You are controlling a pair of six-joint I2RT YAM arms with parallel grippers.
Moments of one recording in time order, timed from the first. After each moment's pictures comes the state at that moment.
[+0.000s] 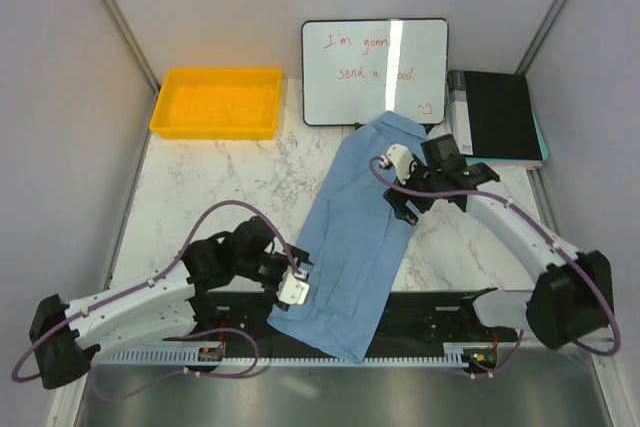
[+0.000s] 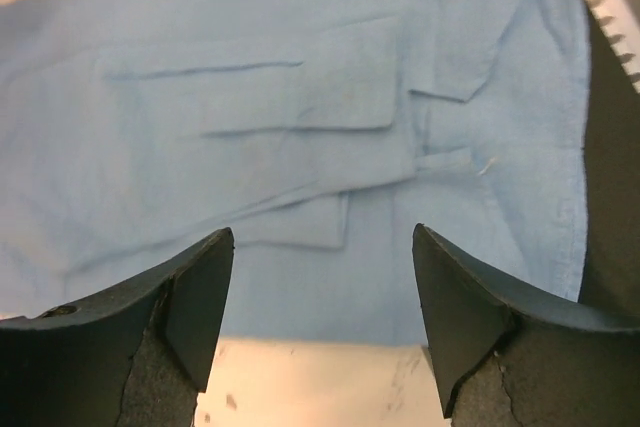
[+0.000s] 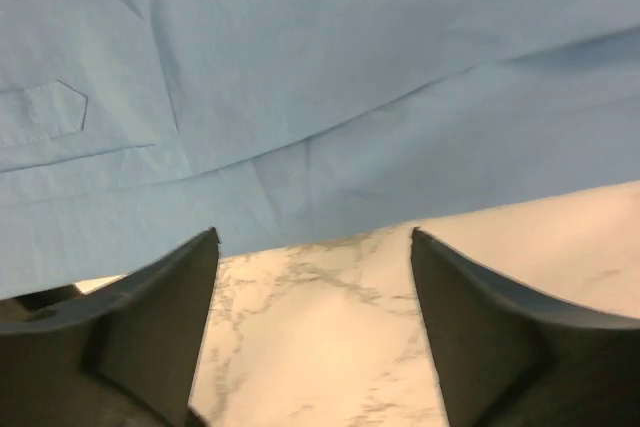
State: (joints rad) left arm -1.03 0.84 0.51 -0.46 0.54 0.95; right arm 0.36 1.37 0.97 -0.69 -0.31 -0.51
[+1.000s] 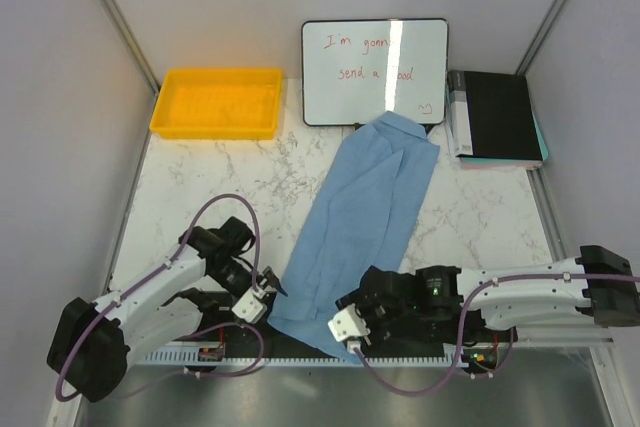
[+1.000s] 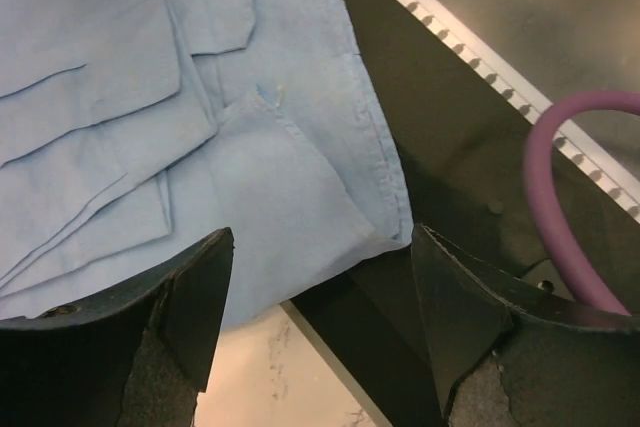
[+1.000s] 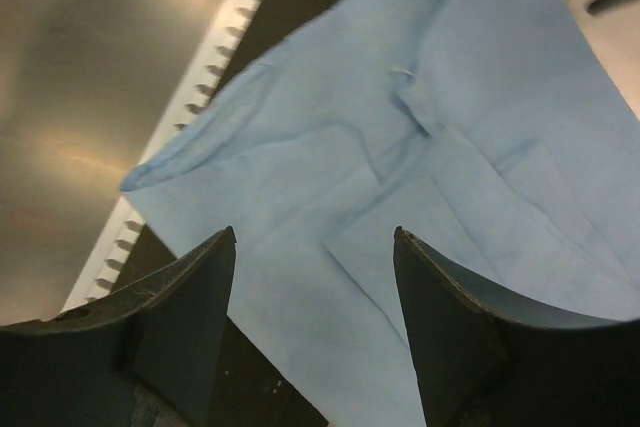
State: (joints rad) left arm -0.54 0.94 0.47 -1.11 0.97 1.89; right arm 1.42 1.05 0.57 -0.31 -0.30 -0.54
